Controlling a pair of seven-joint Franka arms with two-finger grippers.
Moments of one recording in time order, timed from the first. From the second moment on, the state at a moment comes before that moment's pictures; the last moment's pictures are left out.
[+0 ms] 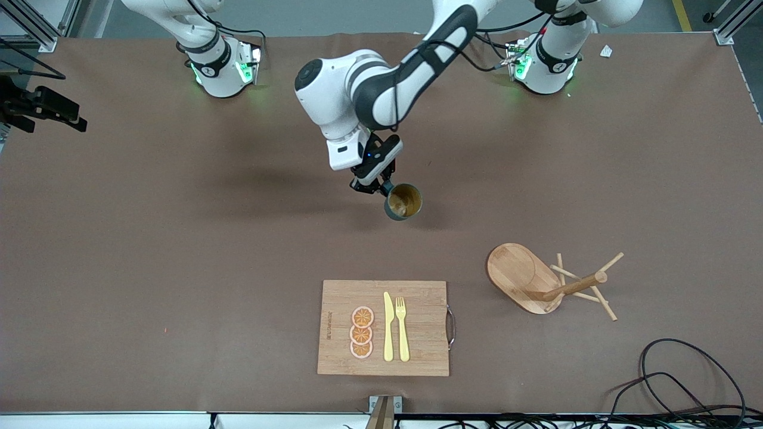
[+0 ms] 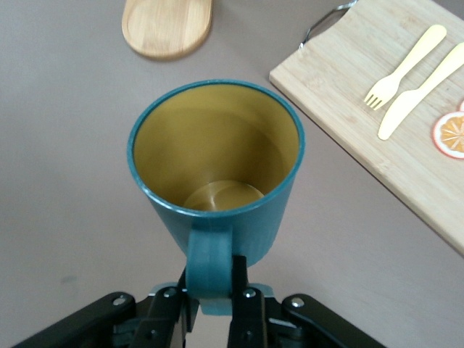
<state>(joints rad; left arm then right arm) -0.93 0.70 -0.06 -1.25 0.39 1.78 -1.92 -0.01 -0.09 -0.05 -1.59 0.02 1.40 -0.06</state>
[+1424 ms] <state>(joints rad) -0.23 0.40 -0.06 -1.27 -0.74 1.66 -1.23 -0.01 -0.08 -0.06 -1.59 0.02 1.39 -0.07</state>
